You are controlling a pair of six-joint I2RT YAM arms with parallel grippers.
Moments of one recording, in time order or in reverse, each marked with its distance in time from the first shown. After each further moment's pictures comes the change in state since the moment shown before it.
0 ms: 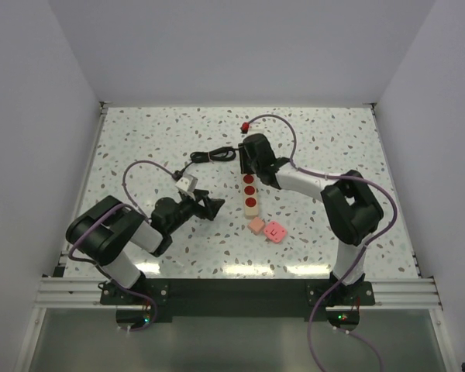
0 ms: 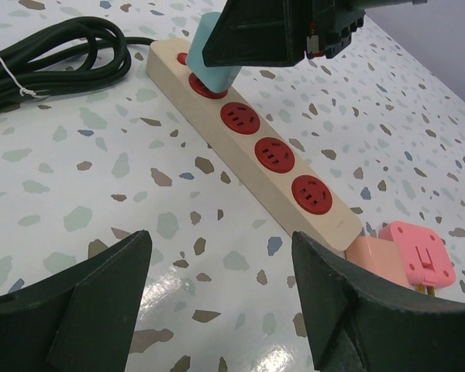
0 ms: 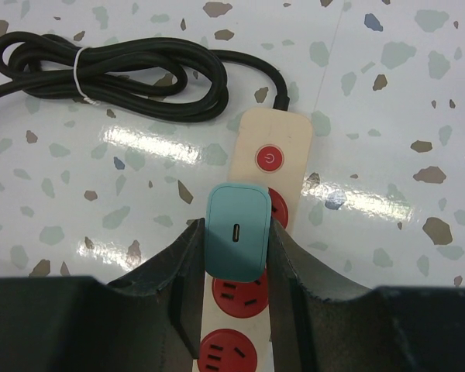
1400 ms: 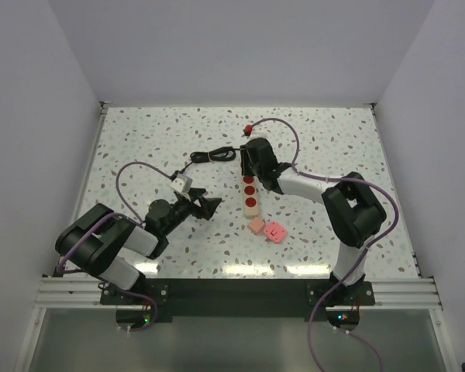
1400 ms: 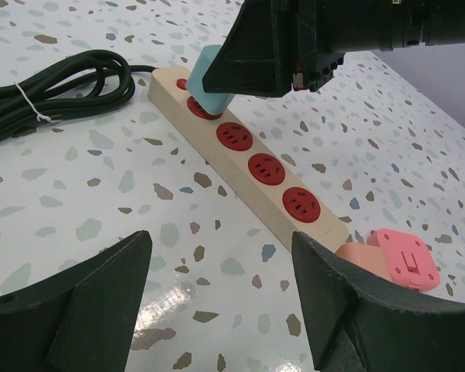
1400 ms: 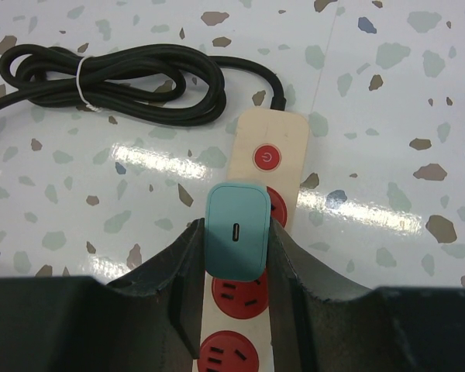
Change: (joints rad) left arm 0.021 -0.101 -0.040 0.000 0.013 0.007; right arm 0.005 -0.021 -0.086 0.105 0.021 0.019
